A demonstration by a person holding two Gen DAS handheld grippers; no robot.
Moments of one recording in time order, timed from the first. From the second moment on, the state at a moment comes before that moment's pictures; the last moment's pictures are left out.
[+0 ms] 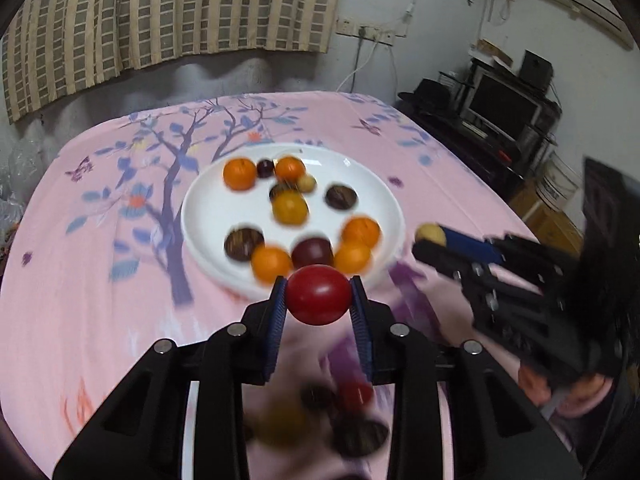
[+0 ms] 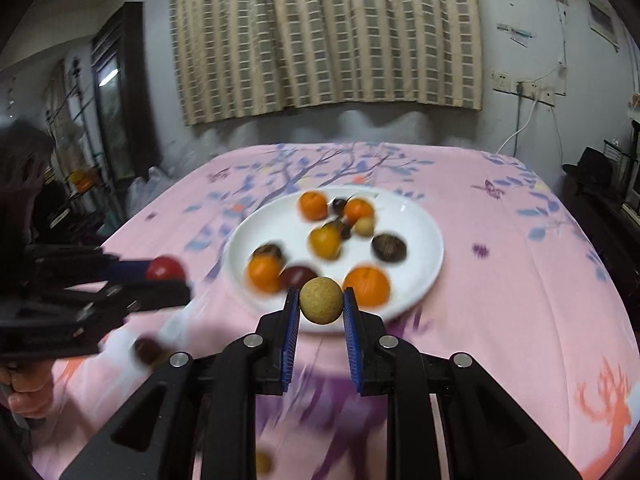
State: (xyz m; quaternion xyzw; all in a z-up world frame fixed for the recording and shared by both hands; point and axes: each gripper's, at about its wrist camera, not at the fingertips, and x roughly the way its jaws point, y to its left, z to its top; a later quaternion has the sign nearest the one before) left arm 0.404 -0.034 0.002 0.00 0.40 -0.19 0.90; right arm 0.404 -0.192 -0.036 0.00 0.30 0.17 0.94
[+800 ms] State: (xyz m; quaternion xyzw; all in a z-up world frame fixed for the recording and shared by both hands) left arm 0.306 0.035 -0.007 -0.06 0.38 -0.06 0.92; right arm 0.332 -0.169 -0.066 -0.06 0.35 0.20 0.91
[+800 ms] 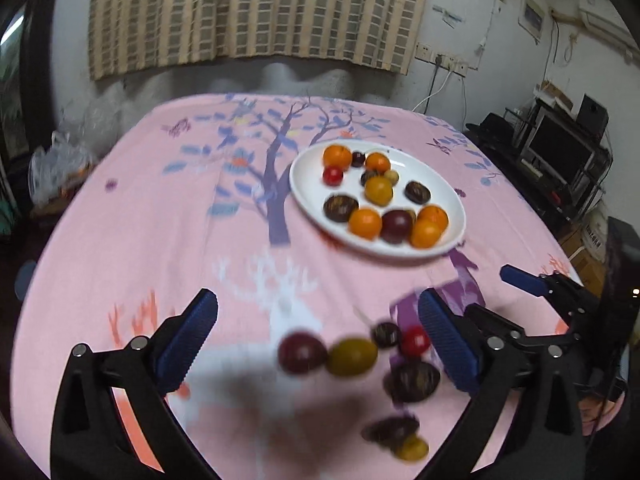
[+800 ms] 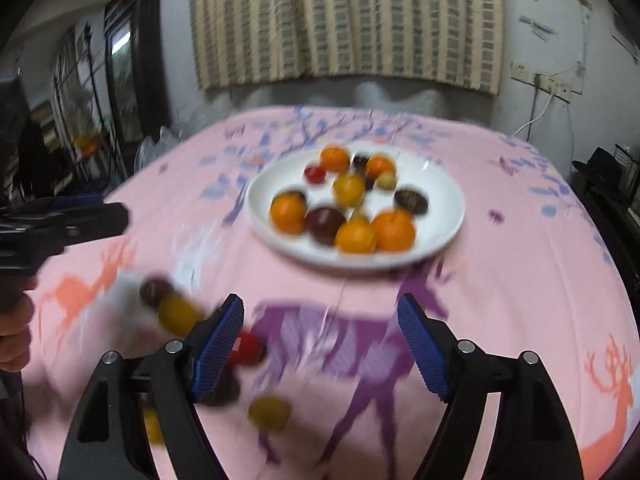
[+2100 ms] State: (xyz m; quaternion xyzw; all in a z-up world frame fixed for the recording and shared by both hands) left arm 0.272 -0.006 -0.077 -0.04 0.48 -0.20 0.85; right arm 0.321 -0.178 -0.089 -0.06 0.41 0.22 0.88
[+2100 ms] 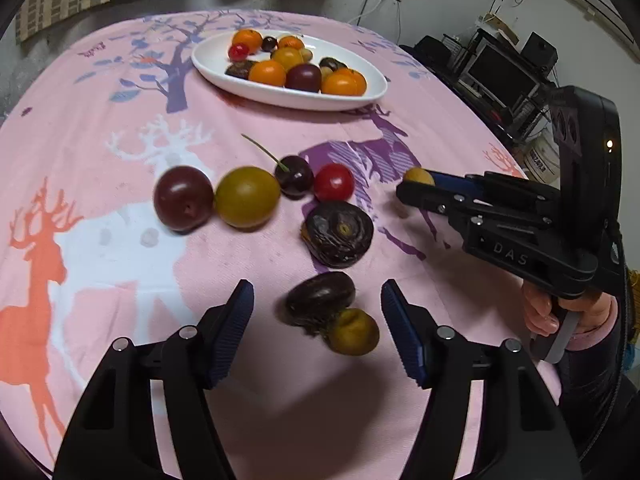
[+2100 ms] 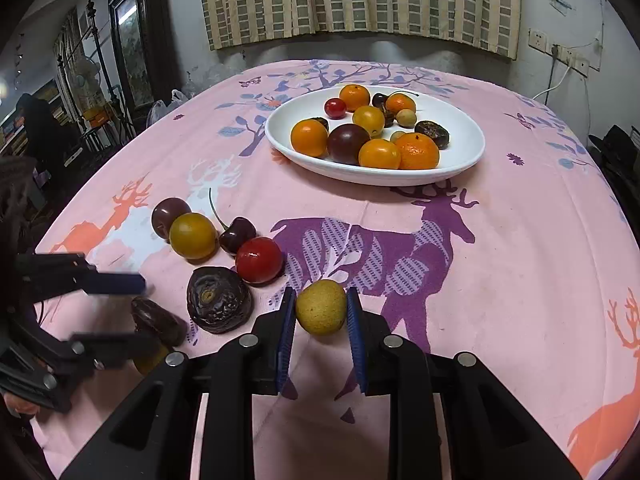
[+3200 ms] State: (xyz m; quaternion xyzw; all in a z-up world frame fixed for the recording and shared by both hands) left arm 0.443 -0.032 -0.004 0.00 0.39 -0.16 0.91; right arm 0.441 -0.183 -0.044 0.00 0.31 0.17 0.94
